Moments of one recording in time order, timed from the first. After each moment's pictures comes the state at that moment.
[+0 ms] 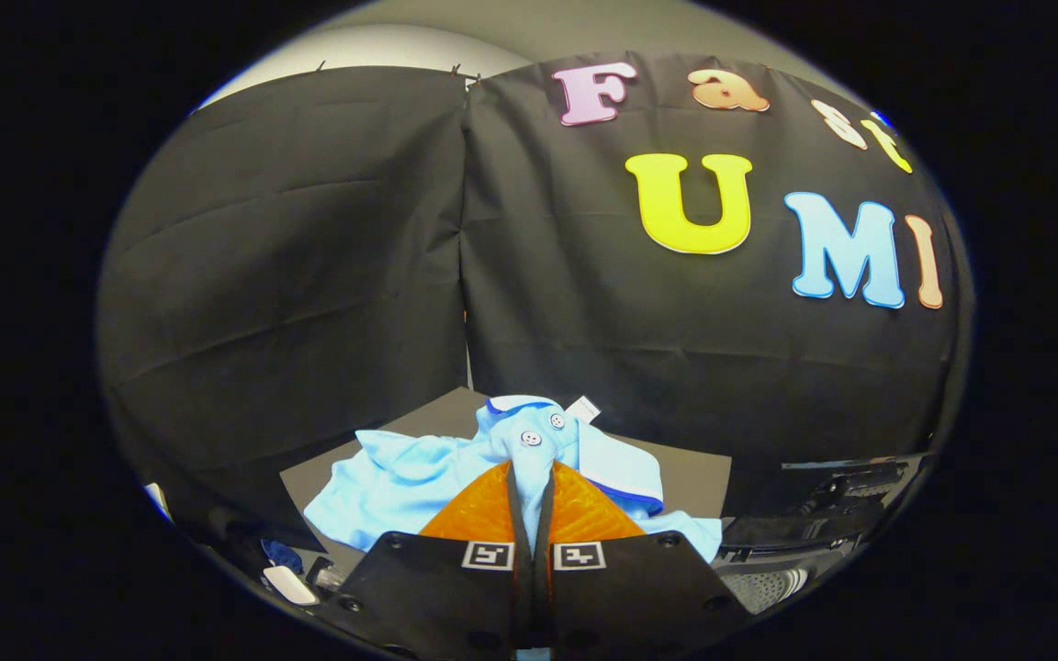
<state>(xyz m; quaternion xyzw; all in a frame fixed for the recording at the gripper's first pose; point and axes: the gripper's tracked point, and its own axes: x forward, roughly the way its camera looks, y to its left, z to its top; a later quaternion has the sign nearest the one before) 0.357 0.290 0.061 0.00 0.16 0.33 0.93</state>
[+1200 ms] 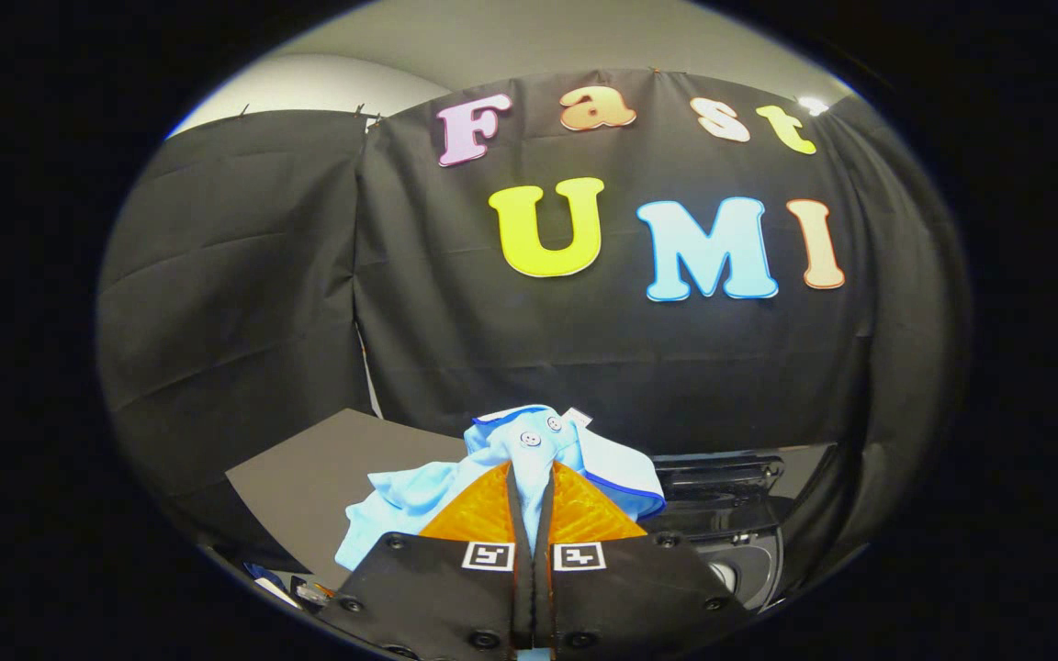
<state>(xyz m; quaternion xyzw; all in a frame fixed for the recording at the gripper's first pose) 0.375 0.081 0.074 0.04 0.15 0.20 0.97</state>
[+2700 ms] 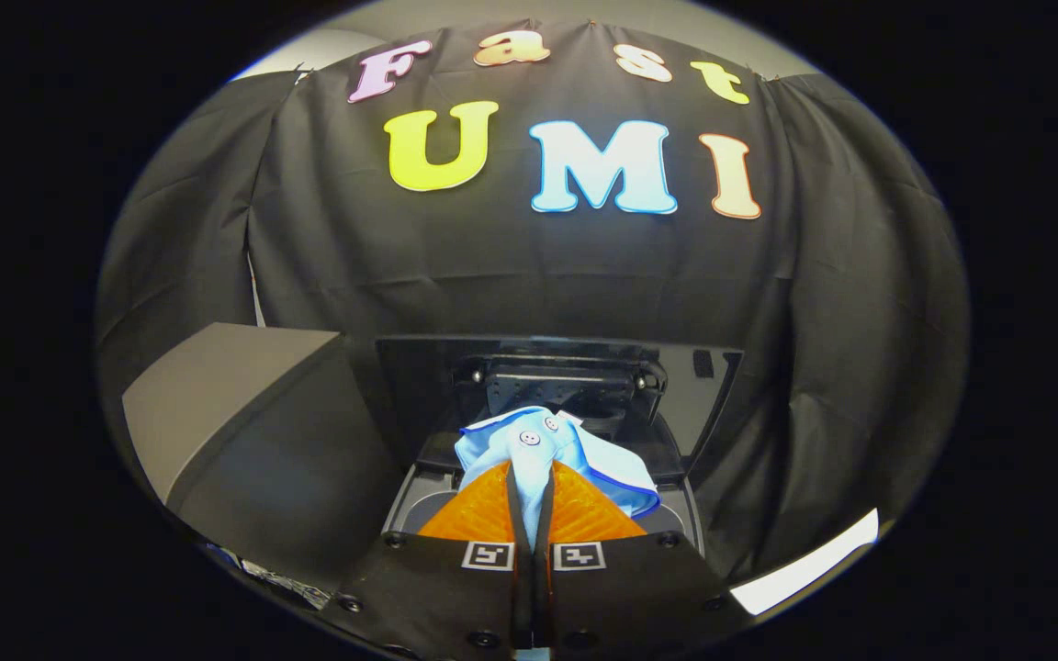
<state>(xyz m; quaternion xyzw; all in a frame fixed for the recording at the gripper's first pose) 0.407 -0.050 -0.080 0.00 0.25 0.08 0.96</state>
